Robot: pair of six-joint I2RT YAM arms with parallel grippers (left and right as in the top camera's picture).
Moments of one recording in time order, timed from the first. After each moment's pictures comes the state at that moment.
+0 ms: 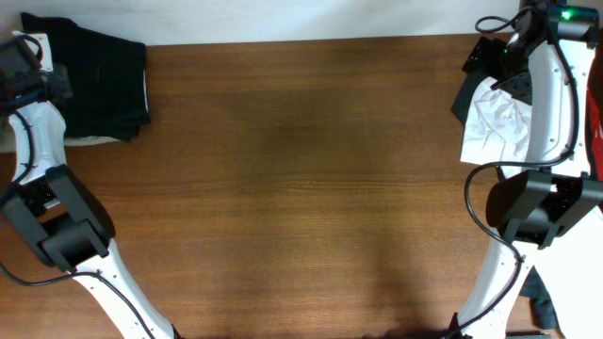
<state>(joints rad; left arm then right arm) 0.45 2.38 2.06 -0.26 -0.13 0.33 -0.21 2.28 2.48 -1.44 0.03 0.37</state>
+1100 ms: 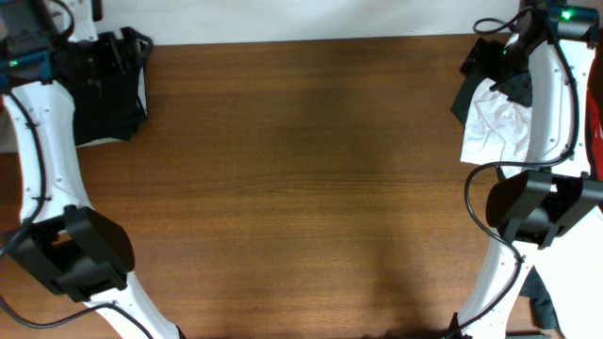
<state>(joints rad) 0.27 2.06 2.12 -0.85 0.53 0.03 -0.21 2.28 2.48 -1.47 -0.05 0.37</state>
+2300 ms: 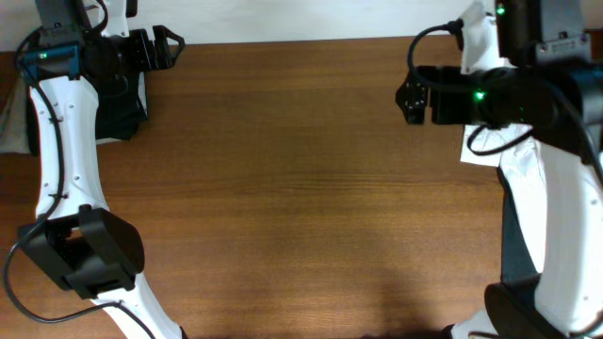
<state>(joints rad) 0.19 2.05 2.12 -0.87 0.55 0.03 0.18 1.72 2.48 -1.69 -0.17 0.20</state>
